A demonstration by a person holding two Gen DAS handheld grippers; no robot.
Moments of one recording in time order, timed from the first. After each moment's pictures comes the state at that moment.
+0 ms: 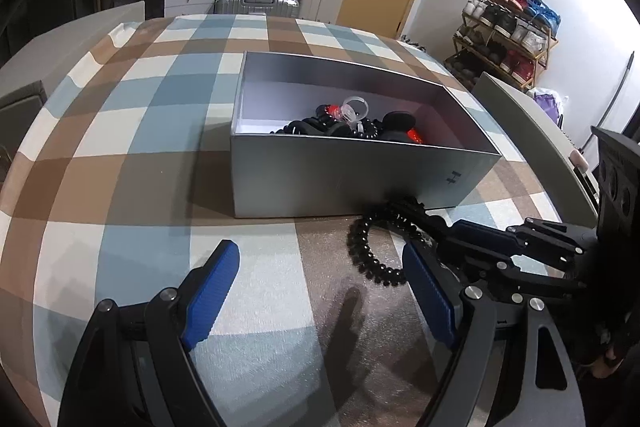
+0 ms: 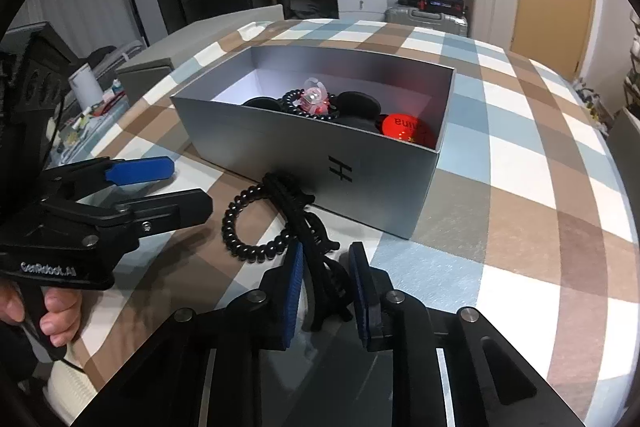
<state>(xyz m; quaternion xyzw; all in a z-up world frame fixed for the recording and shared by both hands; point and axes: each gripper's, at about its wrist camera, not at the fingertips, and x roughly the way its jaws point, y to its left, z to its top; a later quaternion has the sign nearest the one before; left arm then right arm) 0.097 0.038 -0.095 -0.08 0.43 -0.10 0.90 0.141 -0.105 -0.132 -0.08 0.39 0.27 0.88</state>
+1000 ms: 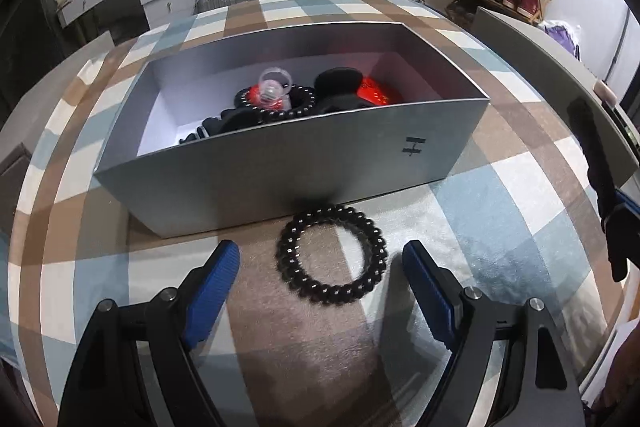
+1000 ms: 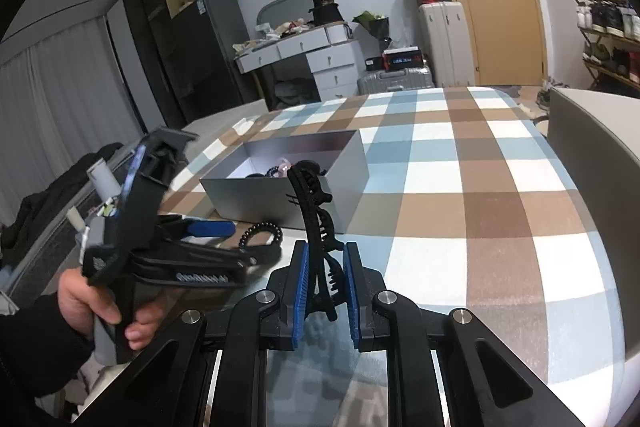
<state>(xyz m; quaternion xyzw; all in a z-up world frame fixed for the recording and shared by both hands) 0.117 -0.029 -0.105 0.04 0.47 -0.08 0.88 0.075 -0.199 -0.097 0.05 0.27 0.27 0.92</state>
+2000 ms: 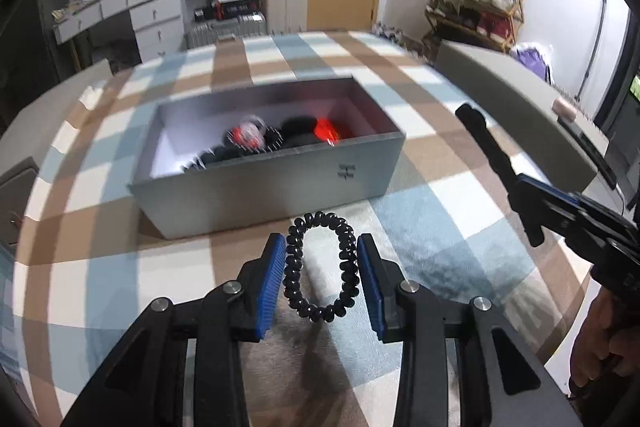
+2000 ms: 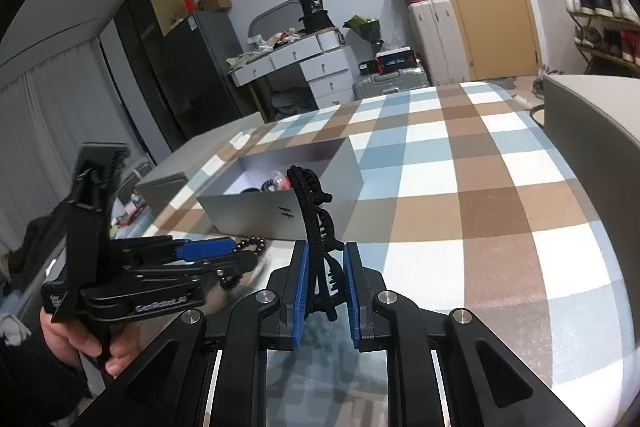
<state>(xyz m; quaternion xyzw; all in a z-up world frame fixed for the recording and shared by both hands) 0.082 -0.035 -0.066 0.02 0.41 -0.11 0.91 0.083 -0.210 -0.094 0.10 0.27 0.27 0.92</state>
